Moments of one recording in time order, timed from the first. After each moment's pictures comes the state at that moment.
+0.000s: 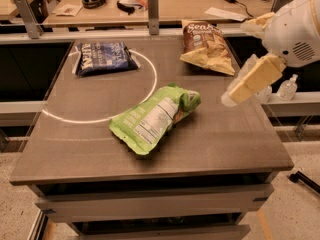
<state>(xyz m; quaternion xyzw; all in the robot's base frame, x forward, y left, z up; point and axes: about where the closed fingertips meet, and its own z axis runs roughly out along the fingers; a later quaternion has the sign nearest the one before) 0.498 -0.149 0.991 -0.57 0.73 0.07 0.37</state>
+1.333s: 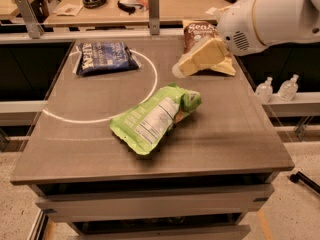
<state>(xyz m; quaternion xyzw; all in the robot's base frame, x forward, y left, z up) 0.569 -0.084 1.000 -0.47 0.74 0.10 0.47</state>
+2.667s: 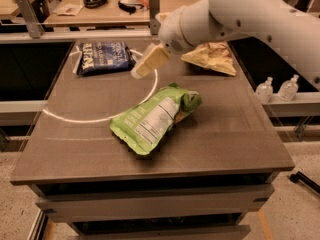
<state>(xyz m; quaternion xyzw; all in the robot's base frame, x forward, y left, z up) 0.657 0.023 0.949 -0.57 0.66 0.11 0.48</state>
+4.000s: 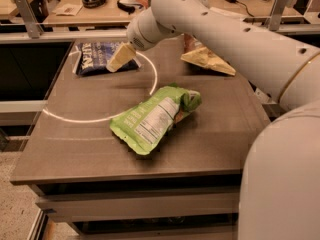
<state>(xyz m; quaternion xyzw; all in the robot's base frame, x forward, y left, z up) 0.751 0.102 0.901 -0.55 0.70 0.09 0.45</state>
